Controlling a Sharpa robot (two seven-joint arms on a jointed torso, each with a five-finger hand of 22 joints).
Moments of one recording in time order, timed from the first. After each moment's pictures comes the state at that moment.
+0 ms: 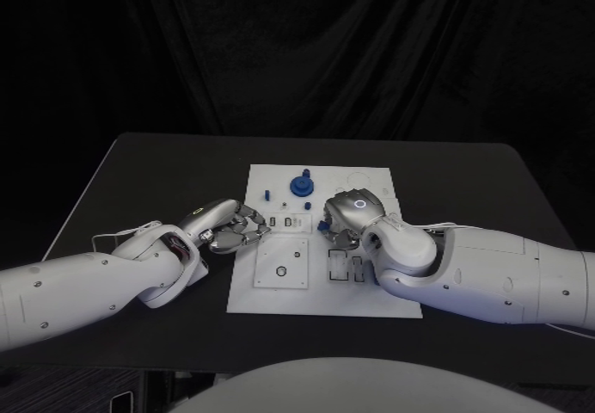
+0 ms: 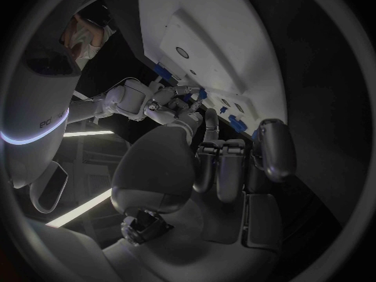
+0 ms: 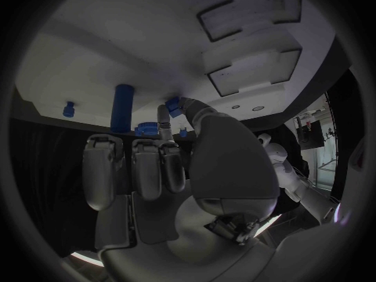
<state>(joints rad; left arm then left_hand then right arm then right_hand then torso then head) 1.10 -0.99 -0.21 1.63 -1.19 -0.52 0.16 1.24 0.01 0.21 0.21 0.35 0.94 0.06 0.24 0.97 1.46 -0.01 1.57 1.31 1.47 -0.06 1.57 1.31 0.07 1.40 0.06 1.24 1.31 1.13 -0.60 -0.24 1.53 -1.95 -0.39 -0.58 1.30 -0.17 0.39 0.15 0.35 1.08 0.06 0.16 0.46 1.47 -0.02 1.56 1.31 1.47 -0.08 1.53 1.31 0.02 1.47 0.03 1.49 1.31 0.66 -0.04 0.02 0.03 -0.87</state>
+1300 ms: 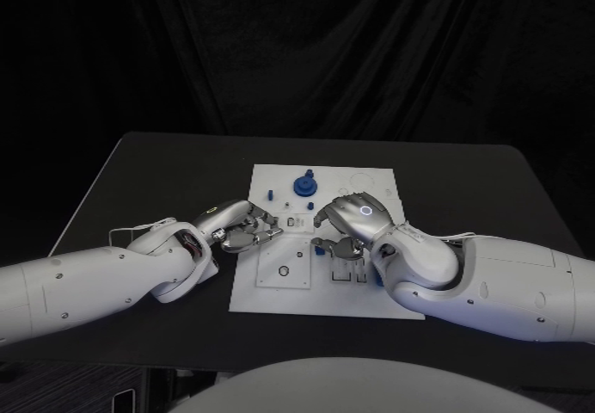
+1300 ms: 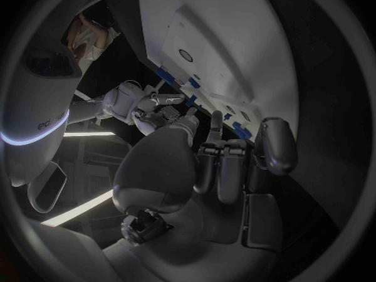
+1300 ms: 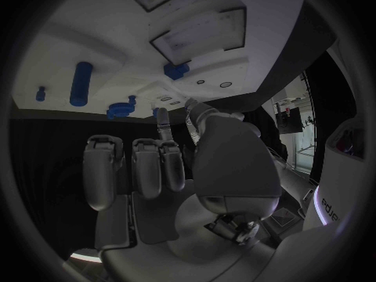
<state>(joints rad) 1.10 -0.95 -0.21 1.60 -1.19 -0.48 0.17 1.24 0.04 0.15 0.28 0.27 0.91 0.11 0.11 0.72 1.47 0.03 1.57 1.31 1.47 -0.03 1.57 1.31 0.07 1.37 0.08 1.21 1.31 1.13 -0.67 -0.24 1.66 -1.95 -0.50 -0.45 1.20 -0.21 0.36 0.26 0.07 1.01 0.09 0.07 0.39 1.46 0.01 1.56 1.31 1.47 -0.06 1.53 1.31 0.02 1.47 0.05 1.50 1.31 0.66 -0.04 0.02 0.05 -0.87</state>
